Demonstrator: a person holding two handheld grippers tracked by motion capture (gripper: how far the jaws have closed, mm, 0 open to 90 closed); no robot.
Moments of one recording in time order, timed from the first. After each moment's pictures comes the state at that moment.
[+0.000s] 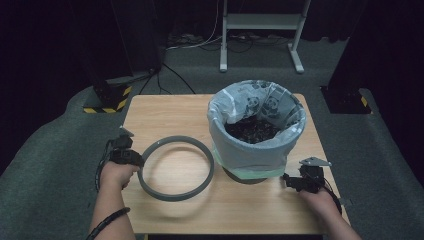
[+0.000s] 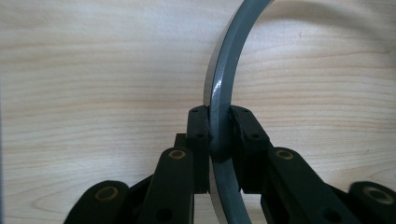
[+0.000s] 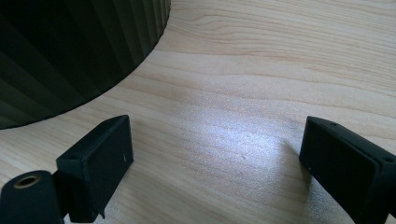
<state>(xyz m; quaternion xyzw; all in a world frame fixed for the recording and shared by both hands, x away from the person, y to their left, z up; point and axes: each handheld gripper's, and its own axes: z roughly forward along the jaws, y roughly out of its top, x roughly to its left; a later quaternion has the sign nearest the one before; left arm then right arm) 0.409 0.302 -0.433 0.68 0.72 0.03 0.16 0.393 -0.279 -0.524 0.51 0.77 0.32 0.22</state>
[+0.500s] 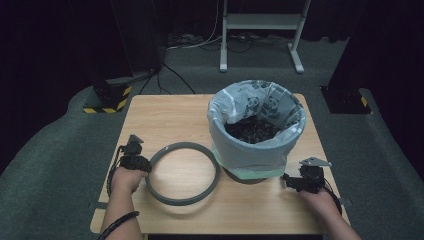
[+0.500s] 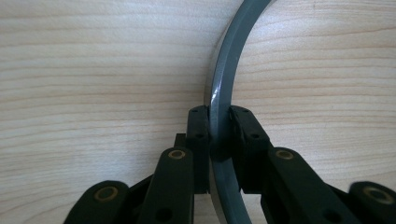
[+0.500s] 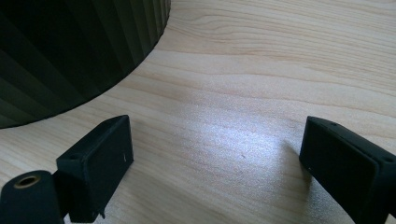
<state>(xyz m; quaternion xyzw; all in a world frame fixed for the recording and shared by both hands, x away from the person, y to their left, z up) 0.412 0.285 -0.466 0.68 0.72 0.03 0.15 0.393 -0.279 -0.524 0.51 0.77 0.32 0.22</state>
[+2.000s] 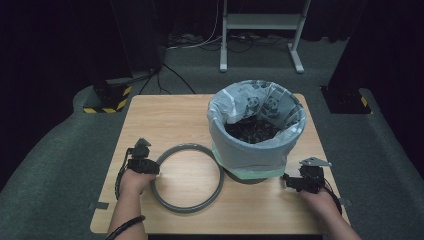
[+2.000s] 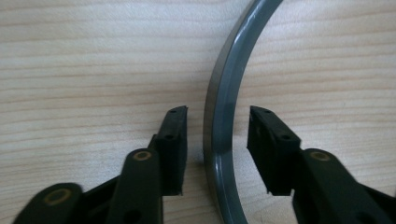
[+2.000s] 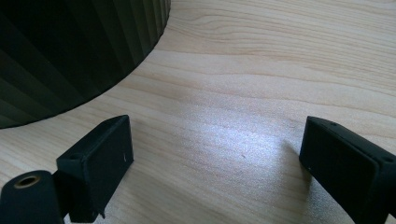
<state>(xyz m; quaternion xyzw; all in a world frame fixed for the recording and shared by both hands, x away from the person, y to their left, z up) 0.413 0.267 -0.477 0.69 0.70 0.05 0.14 0.392 -0.279 -0.524 0.51 0.77 0.32 0.22</state>
